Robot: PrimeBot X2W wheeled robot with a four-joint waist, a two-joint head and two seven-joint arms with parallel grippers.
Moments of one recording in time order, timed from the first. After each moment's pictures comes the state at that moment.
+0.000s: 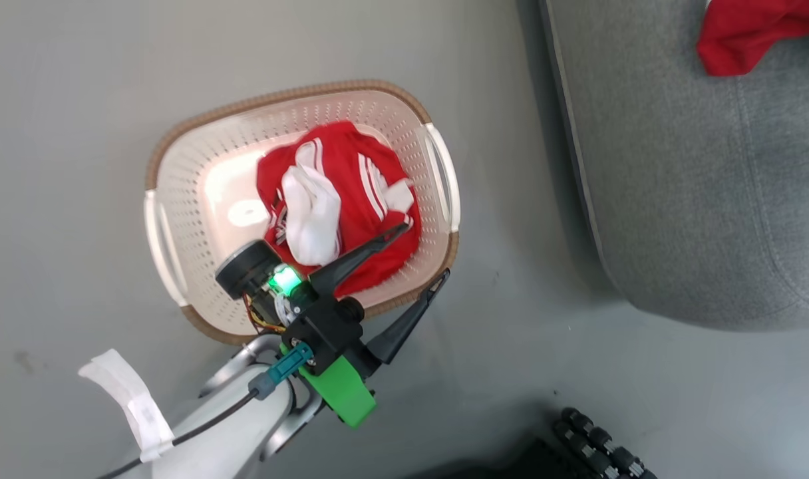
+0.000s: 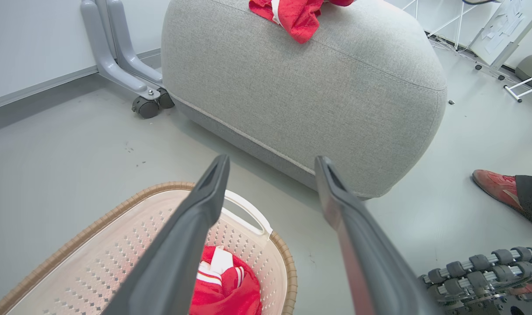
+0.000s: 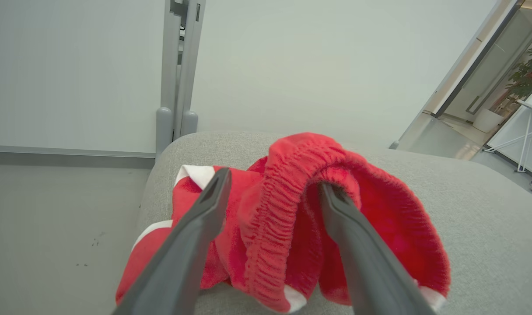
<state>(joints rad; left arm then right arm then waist) -0.58 0.39 -0.92 0.14 -0.34 -0.09 -0.26 -0.62 -0.22 -0.35 0.20 0.08 0.13 -0.26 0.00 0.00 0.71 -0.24</state>
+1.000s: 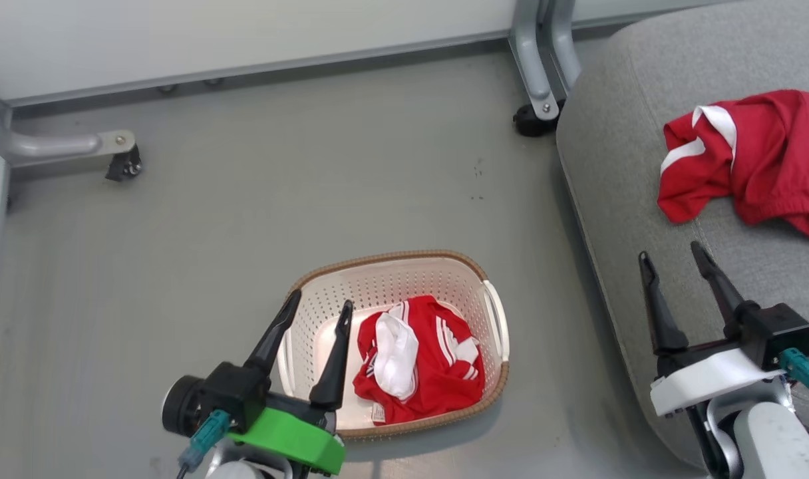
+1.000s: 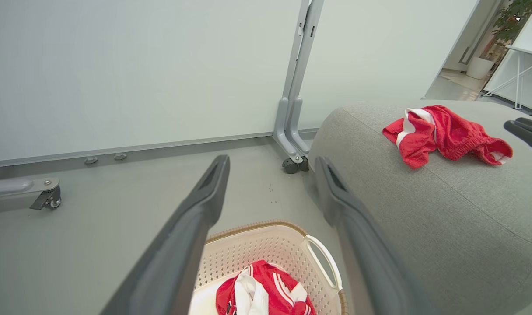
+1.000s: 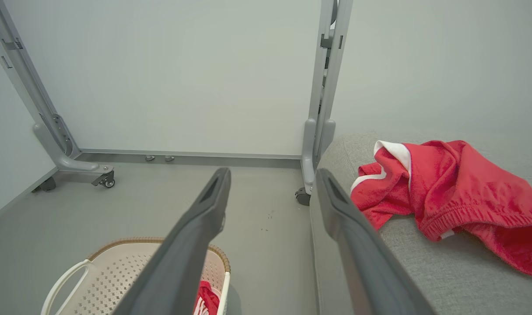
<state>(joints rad) -0.12 0.14 -0.44 0.15 -0.35 -0.03 -0.26 -0.13 -0.15 0.00 0.14 0.16 0.13 -0.26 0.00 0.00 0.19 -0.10</state>
